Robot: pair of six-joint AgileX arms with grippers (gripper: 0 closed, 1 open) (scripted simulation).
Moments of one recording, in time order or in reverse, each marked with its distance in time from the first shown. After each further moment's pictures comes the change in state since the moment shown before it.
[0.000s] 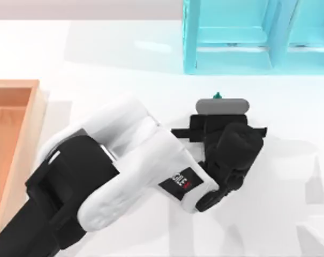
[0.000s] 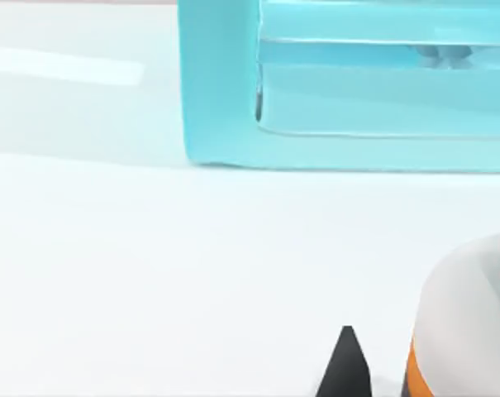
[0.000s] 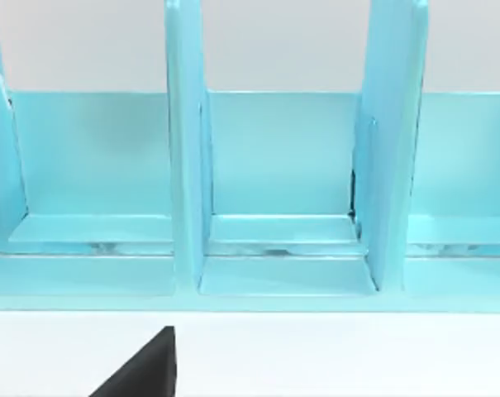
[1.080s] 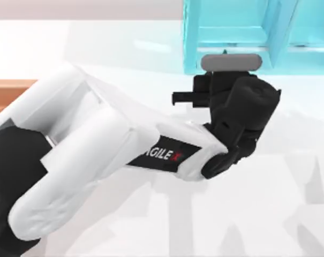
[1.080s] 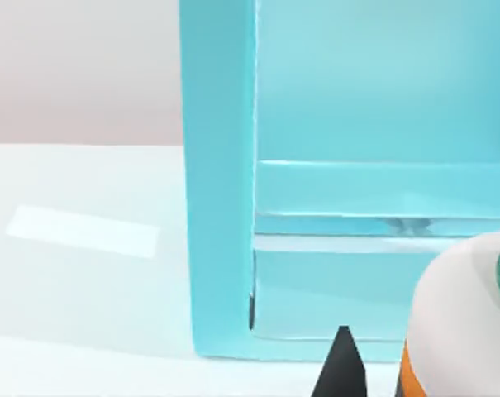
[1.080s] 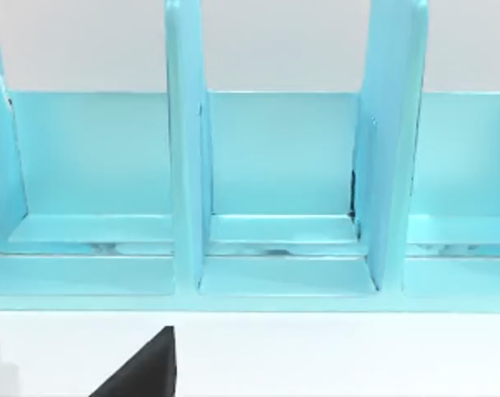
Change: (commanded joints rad) left arm -0.003 -0.270 -0.008 -0.258 -0.003 0.004; right arm 0.000 0.000 0.000 0.000 0.000 0.000
